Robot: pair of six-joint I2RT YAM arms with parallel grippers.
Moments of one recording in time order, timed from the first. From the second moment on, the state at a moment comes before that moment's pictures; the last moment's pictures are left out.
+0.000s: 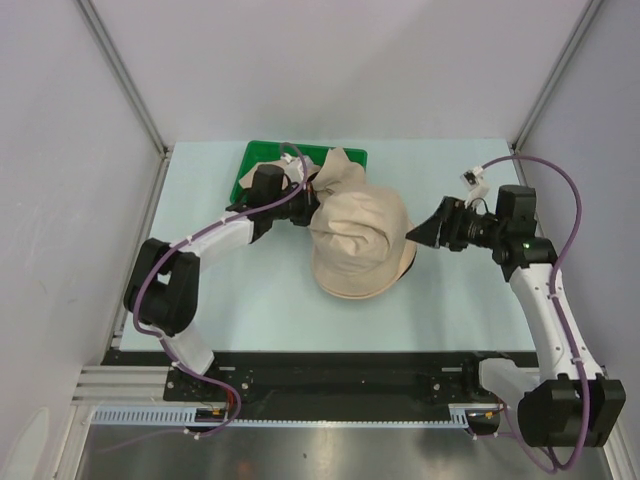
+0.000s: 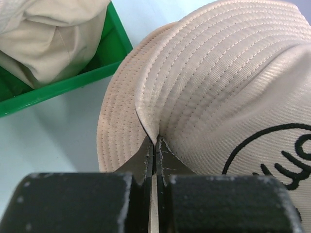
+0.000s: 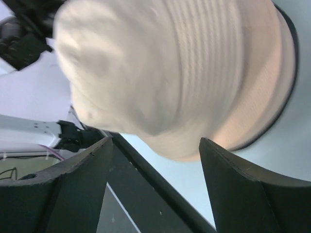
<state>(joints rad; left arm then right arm) -0.43 1.71 1.14 0.03 0.54 -0.42 0.01 1.04 0.96 -0.56 -0.81 0.32</state>
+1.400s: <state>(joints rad) -0.43 1.72 1.17 -0.01 0.54 -0.37 0.07 1.53 0.97 0.01 -0.89 0.51</state>
